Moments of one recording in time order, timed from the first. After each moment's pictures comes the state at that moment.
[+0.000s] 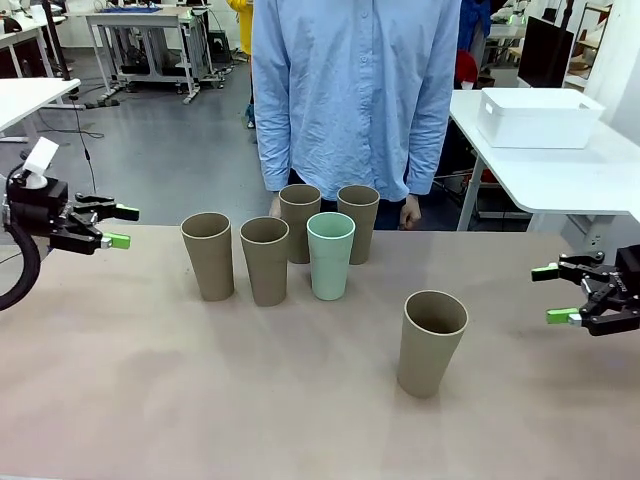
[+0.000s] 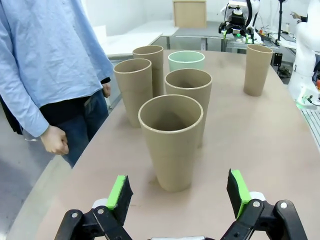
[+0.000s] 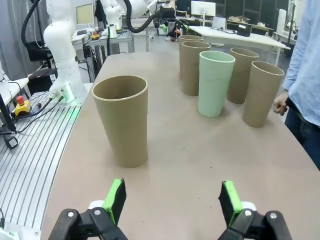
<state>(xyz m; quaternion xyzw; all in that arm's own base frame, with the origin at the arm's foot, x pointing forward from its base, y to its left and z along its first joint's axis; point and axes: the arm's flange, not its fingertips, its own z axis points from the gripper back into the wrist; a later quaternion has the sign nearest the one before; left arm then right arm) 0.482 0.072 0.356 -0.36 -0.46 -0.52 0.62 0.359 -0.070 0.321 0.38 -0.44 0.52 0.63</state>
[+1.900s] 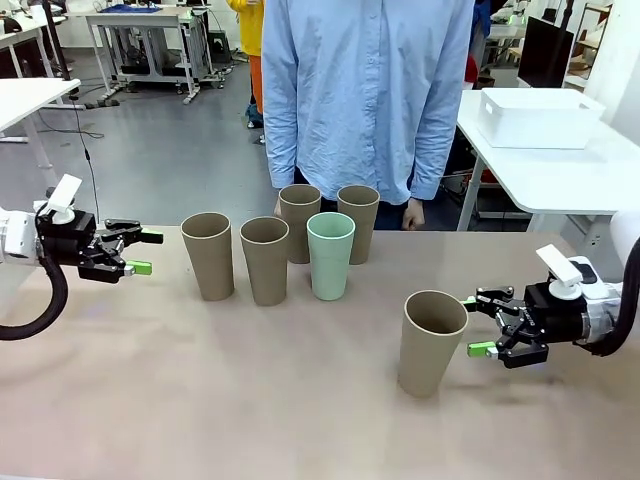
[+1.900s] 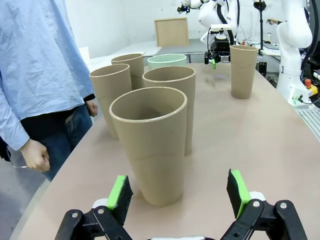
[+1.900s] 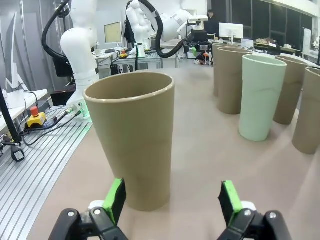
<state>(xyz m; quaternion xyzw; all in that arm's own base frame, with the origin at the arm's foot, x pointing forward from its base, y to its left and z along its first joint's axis) 0.490 0.046 0.288 -0.41 -0.48 -0.54 0.56 0.368 0.035 0.241 0.46 -0.43 0.52 0.57</state>
